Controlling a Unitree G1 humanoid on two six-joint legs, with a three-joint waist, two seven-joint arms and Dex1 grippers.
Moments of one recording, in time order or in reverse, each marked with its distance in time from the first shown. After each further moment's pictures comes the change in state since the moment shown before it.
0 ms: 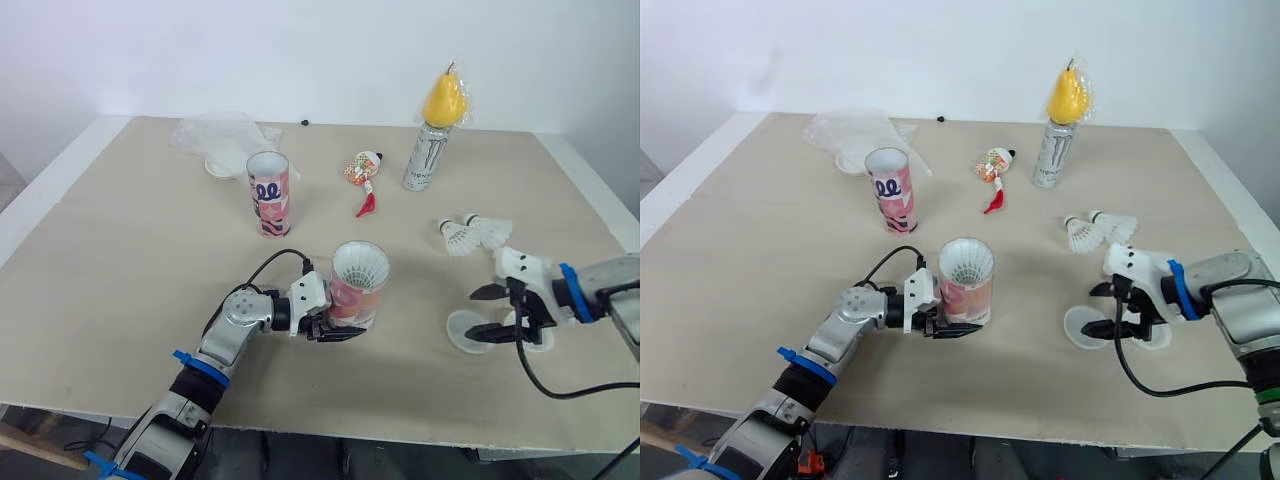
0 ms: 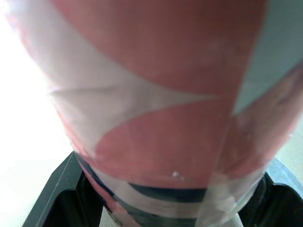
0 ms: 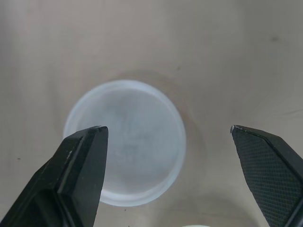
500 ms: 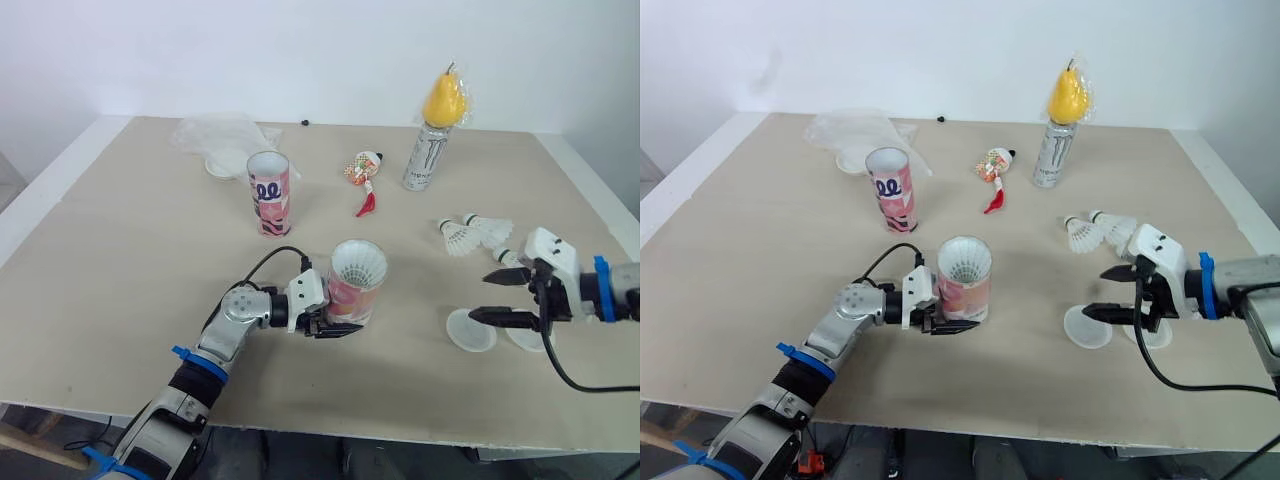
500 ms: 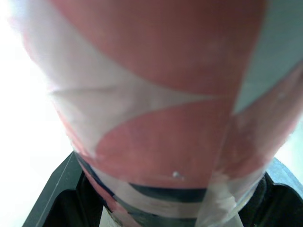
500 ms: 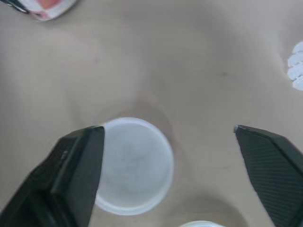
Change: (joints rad) left arm -0.023 -0.005 0.002 0.037 0.001 -0.025 -0.009; right arm 0.074 -0.053 -0.174 -0.134 0.161 0.150 -0.111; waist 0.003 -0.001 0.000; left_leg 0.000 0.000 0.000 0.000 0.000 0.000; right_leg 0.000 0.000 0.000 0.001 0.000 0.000
